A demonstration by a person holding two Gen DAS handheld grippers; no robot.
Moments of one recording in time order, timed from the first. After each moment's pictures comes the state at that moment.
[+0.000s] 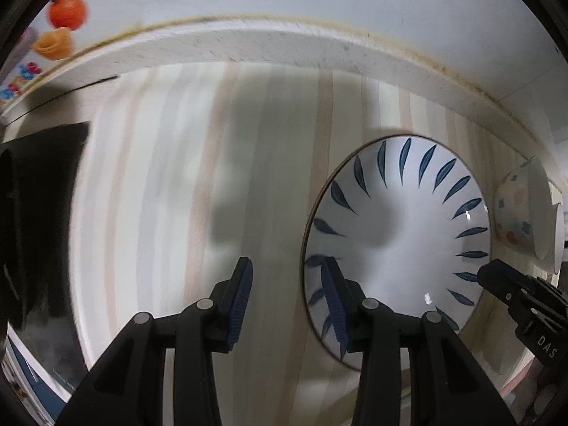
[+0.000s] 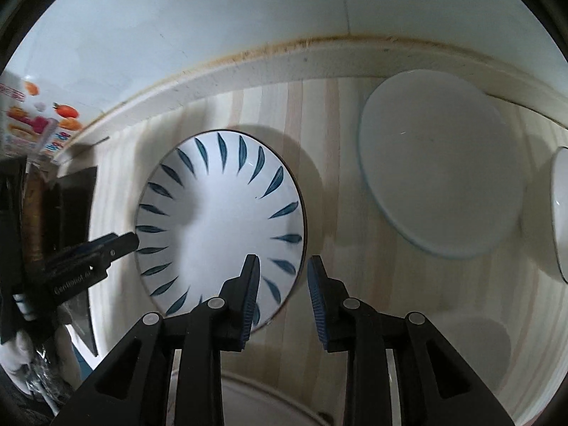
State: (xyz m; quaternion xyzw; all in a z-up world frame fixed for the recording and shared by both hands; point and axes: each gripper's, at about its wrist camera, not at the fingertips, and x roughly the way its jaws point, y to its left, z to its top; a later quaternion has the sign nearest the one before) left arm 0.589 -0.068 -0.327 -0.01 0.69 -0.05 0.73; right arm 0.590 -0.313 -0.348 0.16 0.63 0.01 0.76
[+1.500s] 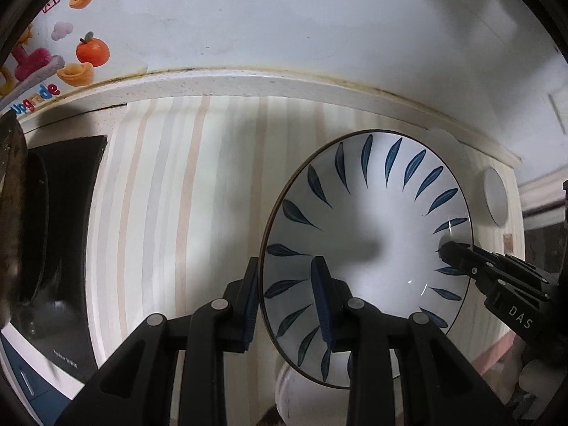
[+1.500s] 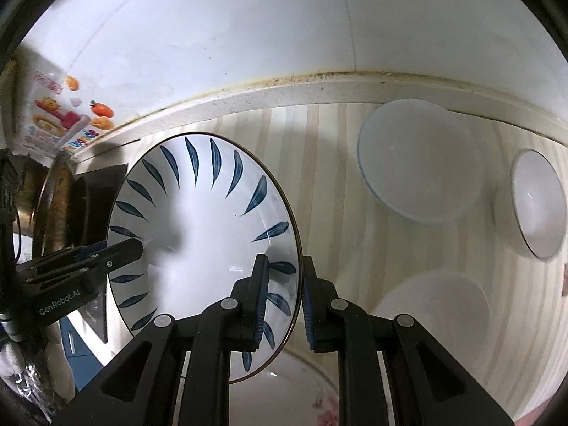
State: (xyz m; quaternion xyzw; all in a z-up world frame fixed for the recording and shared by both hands) left arm 0.512 -0.086 -0.219 -0.02 0.64 -0.11 0.76; right arm 0.527 -0.309 -0.278 0.15 0.58 0.03 0.80
